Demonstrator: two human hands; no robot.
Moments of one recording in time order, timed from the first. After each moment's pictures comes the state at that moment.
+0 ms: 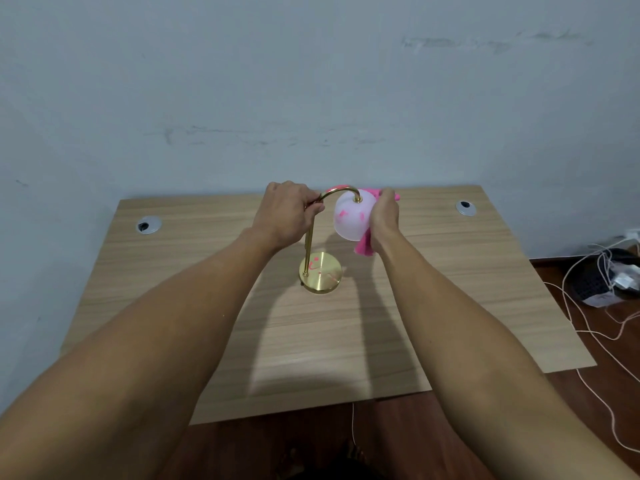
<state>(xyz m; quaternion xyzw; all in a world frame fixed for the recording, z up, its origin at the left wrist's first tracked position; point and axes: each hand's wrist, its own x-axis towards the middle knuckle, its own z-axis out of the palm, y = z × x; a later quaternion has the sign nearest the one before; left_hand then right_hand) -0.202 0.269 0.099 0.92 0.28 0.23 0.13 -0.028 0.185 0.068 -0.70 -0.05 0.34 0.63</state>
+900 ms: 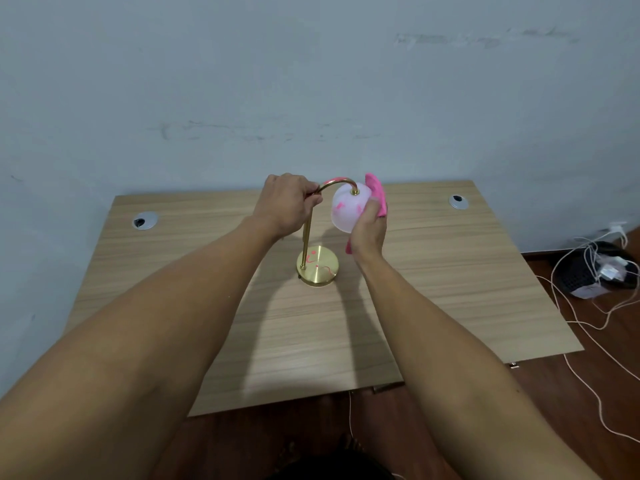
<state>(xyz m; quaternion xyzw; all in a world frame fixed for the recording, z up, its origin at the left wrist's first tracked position) -0.200 0.268 0.103 0.92 0.30 0.20 0.15 -0.069 0.163 0.033 -0.68 -0.20 0.15 0.69</state>
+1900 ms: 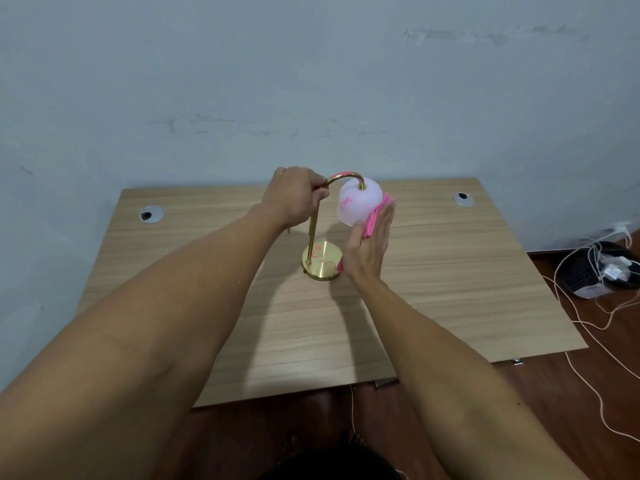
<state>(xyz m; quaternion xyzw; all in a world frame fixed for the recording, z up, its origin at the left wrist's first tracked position) -0.199 0.271 0.108 0.92 0.30 0.17 0.18 -0.098 0.139 -0.005 -0.79 -0.29 0.05 0.53</state>
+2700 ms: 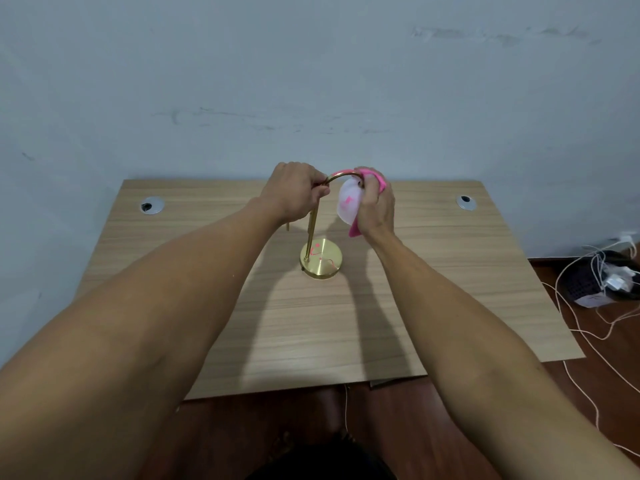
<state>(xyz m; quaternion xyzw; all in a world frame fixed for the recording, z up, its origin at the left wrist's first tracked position) -0.202 0.272 0.107 0.92 0.30 0.17 0.19 -0.060 0.168 0.062 -0.74 -0.31 0.15 0.58</state>
